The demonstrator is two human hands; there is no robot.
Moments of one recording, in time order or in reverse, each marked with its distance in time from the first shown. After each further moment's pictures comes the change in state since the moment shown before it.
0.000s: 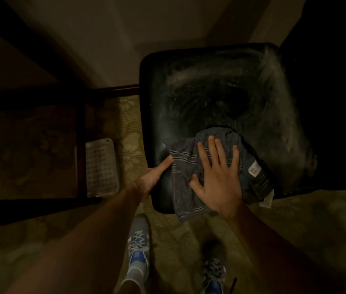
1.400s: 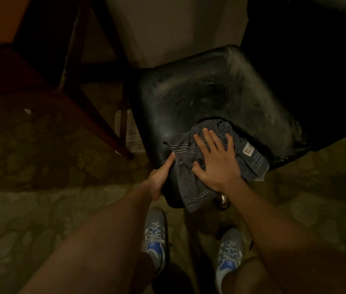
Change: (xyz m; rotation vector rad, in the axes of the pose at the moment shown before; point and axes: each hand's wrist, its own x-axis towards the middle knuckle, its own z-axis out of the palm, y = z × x) left_hand -0.154 -0.232 -0.076 -0.157 0.107 0.003; right_hand -0.201 -0.132 0.030 0.047 0.062 -0.176
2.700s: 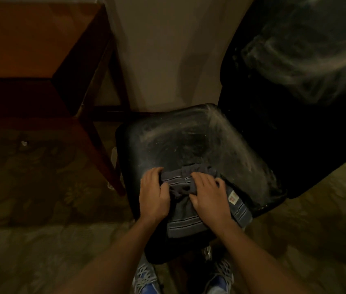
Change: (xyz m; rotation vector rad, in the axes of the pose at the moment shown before) left_hand -0.031 0.000 -0.004 0.677 0.491 1.040; right_hand -0.020 -0.025 0.017 0.071 0.288 0.063
